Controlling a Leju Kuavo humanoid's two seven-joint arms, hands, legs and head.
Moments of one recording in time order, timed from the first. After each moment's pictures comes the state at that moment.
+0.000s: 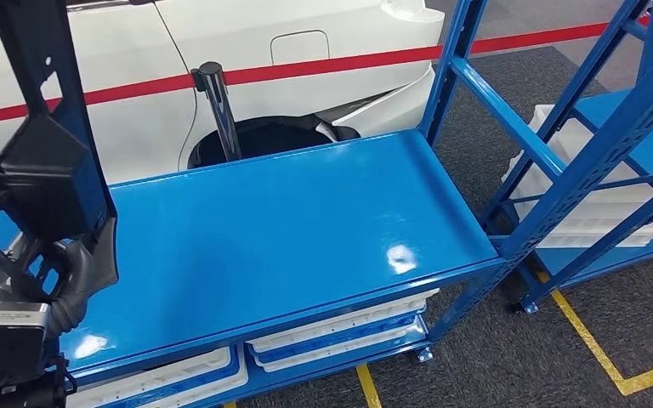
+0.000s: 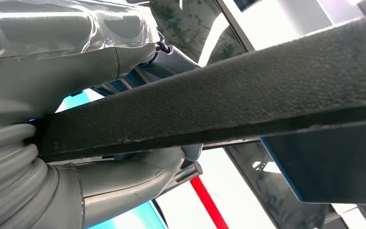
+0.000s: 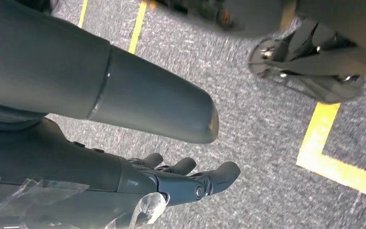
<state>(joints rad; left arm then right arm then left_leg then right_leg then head) -0.13 0.35 -0.46 -2.00 -0.36 0.62 0.04 -0.12 -0.04 1.12 -0.21 -0.46 -0.22 -0.01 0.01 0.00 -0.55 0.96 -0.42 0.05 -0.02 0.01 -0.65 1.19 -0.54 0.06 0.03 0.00</state>
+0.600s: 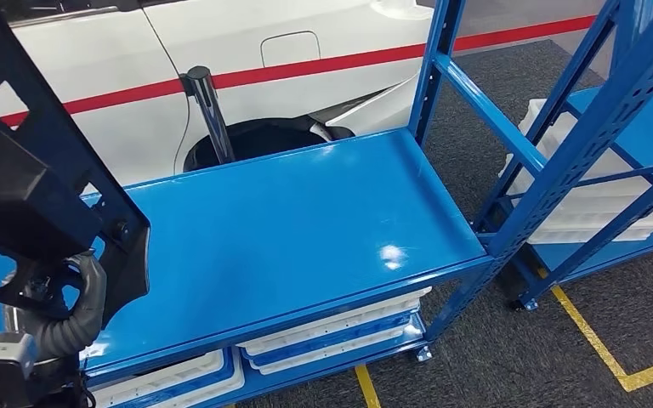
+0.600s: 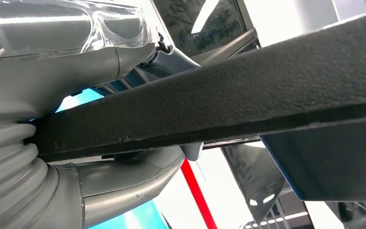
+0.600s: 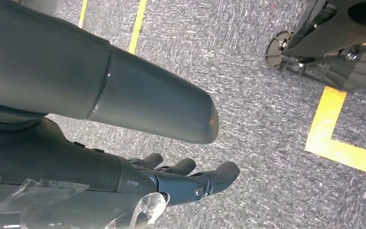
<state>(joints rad) -0.08 0.29 -0.49 -2.01 -0.18 0.63 -0.11 -0.12 -0.04 1.11 -0.21 -0.46 -0.22 0.00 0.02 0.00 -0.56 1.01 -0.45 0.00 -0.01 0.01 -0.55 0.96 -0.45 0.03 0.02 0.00</state>
